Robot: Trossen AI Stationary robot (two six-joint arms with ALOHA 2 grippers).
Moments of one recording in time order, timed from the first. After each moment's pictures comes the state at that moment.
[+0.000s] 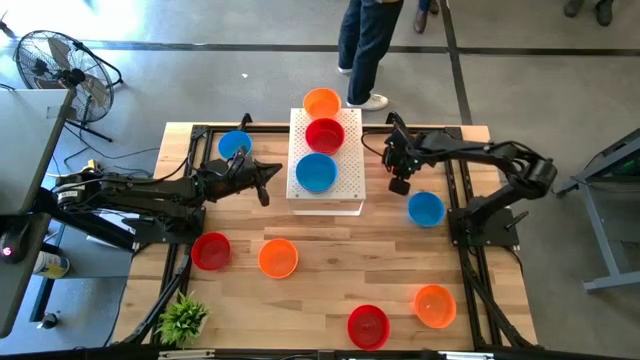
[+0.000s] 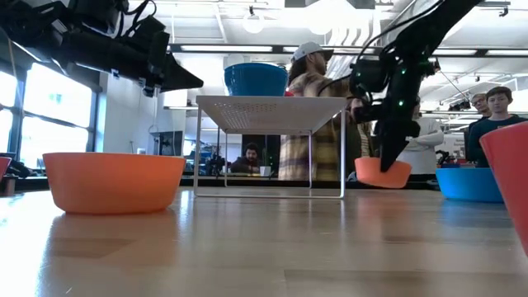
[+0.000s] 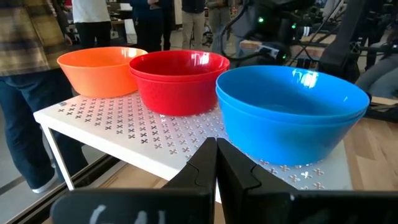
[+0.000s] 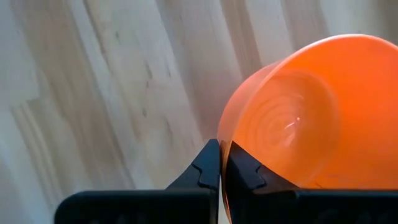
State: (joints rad) left arm 0.24 0.97 0.32 0.59 -0.24 -0.03; right arm -0.65 1.48 0.83 -0.62 0.01 -0.33
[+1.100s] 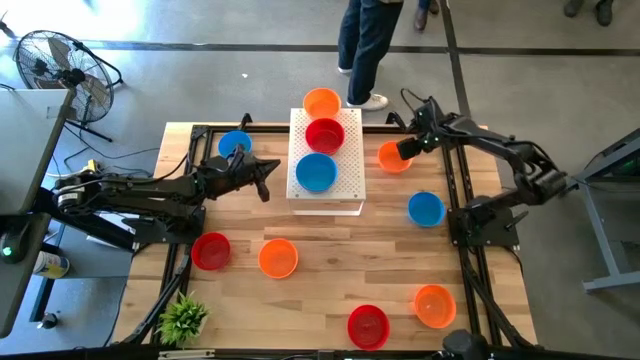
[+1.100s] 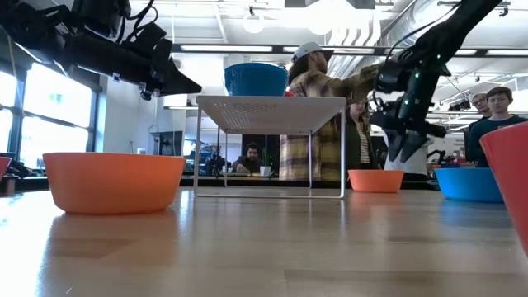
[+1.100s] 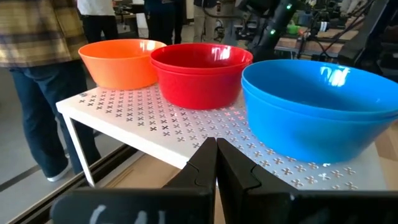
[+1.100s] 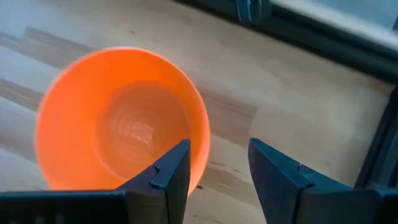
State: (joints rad) left arm 0.29 0.97 0.32 0.56 -0.24 -0.04; right arm -1.02 1.41 0.84 -0.58 0.00 0.20
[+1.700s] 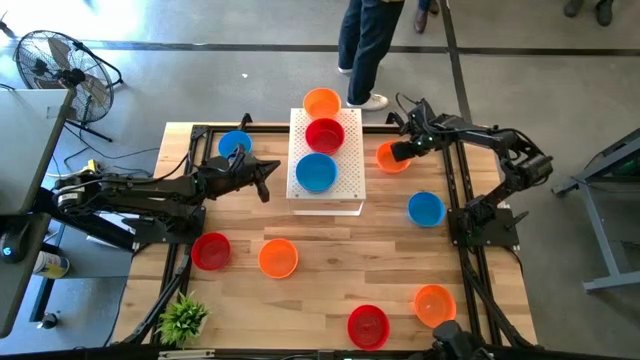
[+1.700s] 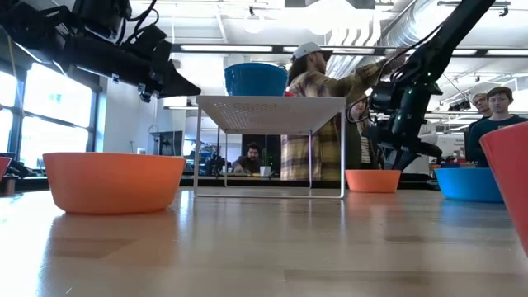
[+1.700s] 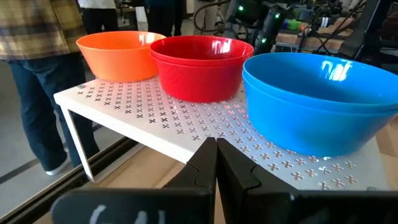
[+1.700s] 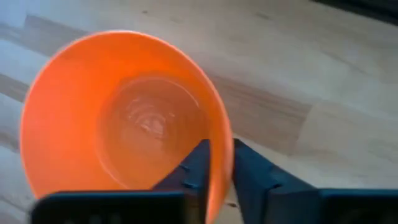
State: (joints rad) left arm 0.29 0.97 0.32 0.54 -0.23 -0.06; right arm -1.03 1.56 0.84 -0.50 -0.13 0.24
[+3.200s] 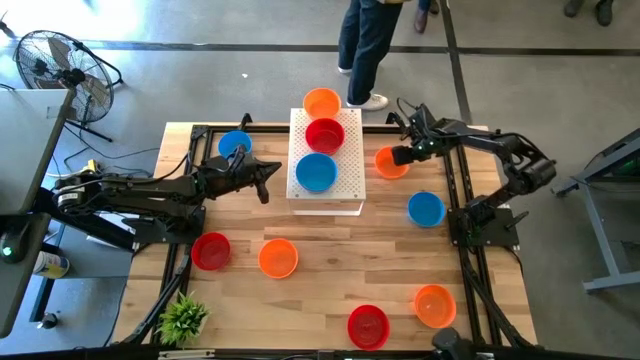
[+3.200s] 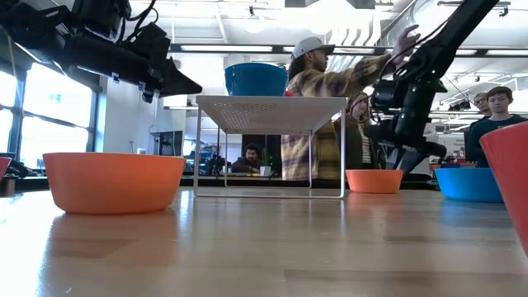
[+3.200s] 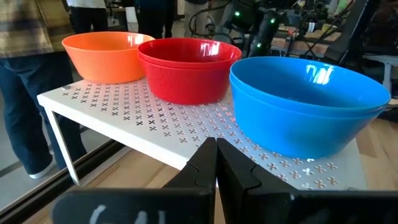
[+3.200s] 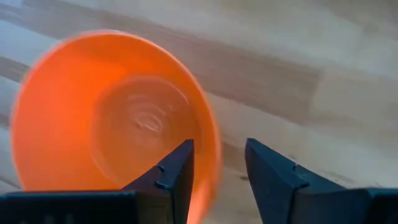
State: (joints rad) left arm 0.29 0.97 0.32 0.55 -0.19 -0.08; right arm -1.00 1.51 0.79 -0.52 -0.13 0.31
